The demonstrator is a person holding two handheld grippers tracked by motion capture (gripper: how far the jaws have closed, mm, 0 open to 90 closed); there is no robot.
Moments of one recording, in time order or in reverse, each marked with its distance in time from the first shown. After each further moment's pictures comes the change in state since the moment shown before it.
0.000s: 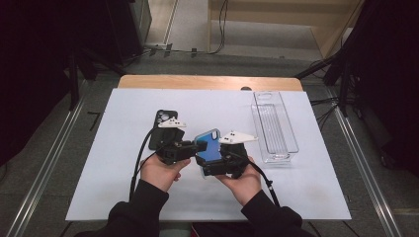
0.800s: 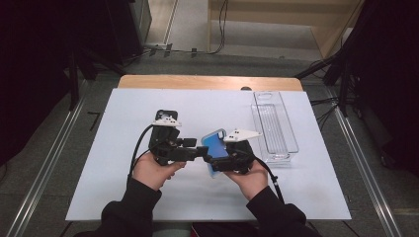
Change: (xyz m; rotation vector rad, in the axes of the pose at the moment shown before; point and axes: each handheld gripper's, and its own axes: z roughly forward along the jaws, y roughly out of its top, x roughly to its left) left arm 0.014 0.001 -0.011 0.047 -0.112 0.044; right arm -0.023 -0.002 -0.001 0.041 0.048 -0.063
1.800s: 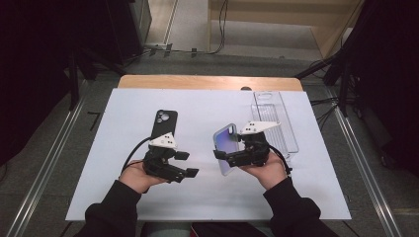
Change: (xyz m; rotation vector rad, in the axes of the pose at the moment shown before) left arm 0.020 -0.043 0.000 0.126 -0.045 0.238; right arm -0.033 0.009 -0.031 -0.014 0.155 -0.038
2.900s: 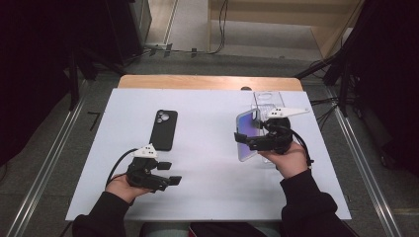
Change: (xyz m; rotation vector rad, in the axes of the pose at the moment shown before) left arm 0.014 -0.052 -0.018 -0.008 0.080 -0.127; right arm -0.032 0.017 -0.049 -0.058 -0.103 0.093
